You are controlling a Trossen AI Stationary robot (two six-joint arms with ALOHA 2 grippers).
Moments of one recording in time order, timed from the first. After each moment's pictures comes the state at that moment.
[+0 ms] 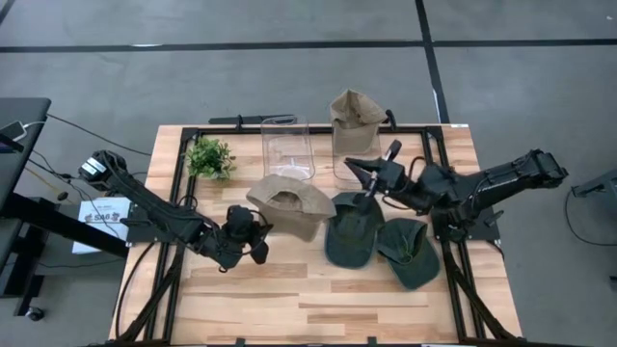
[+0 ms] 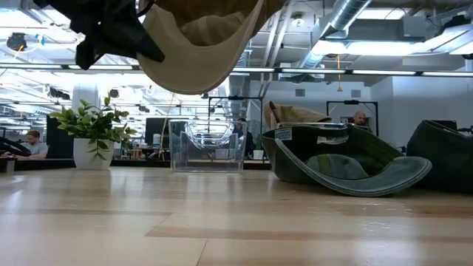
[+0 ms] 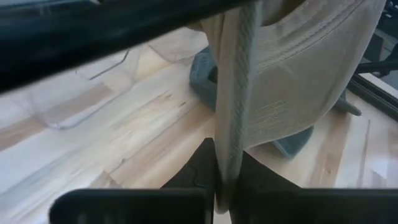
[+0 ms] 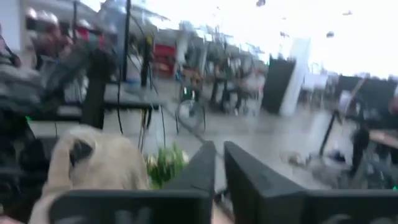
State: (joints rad) left arm -0.58 1.28 0.75 -0.25 -0.87 -0.96; right arm 0.24 1.13 0.91 0.39 0.69 -0.34
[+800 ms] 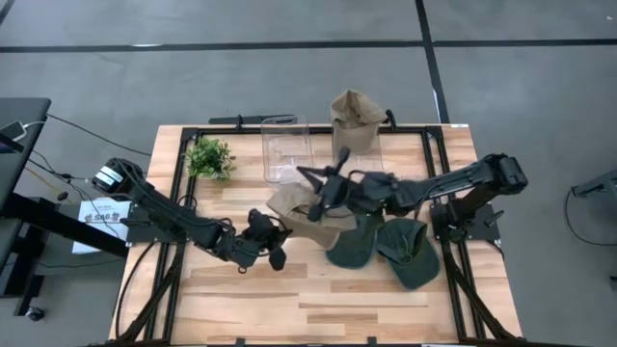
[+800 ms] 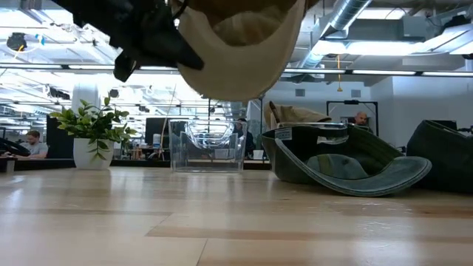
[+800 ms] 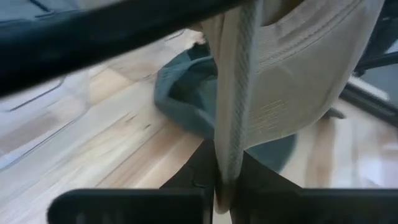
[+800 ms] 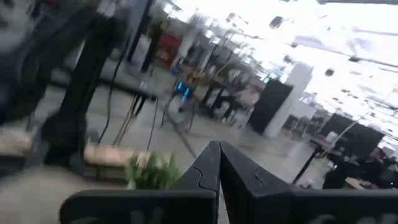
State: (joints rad) left arm -0.52 1.48 0.75 0.17 -0.83 -0.71; right arm 0.18 1.56 1.20 0.45 0.62 -0.58
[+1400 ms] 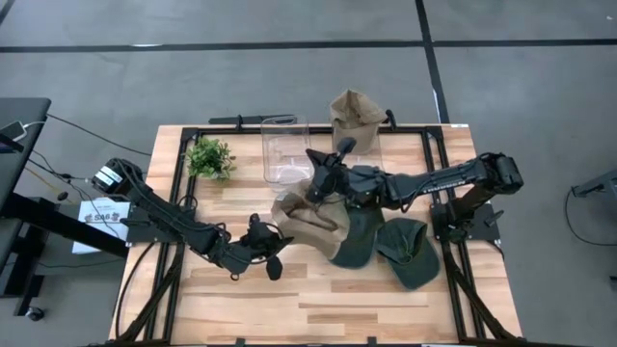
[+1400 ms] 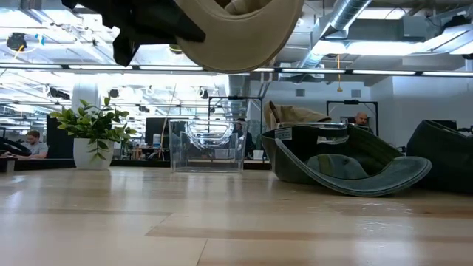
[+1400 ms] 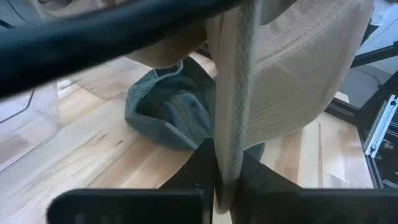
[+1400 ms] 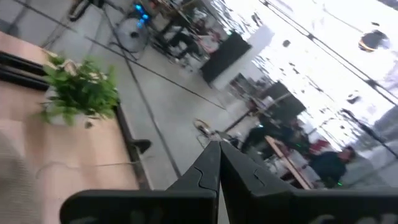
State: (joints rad) left arm -0.58 1.48 0.75 0.28 -0.86 -0.60; right arm 0.11 1.58 1.20 0.33 0.84 -0.78
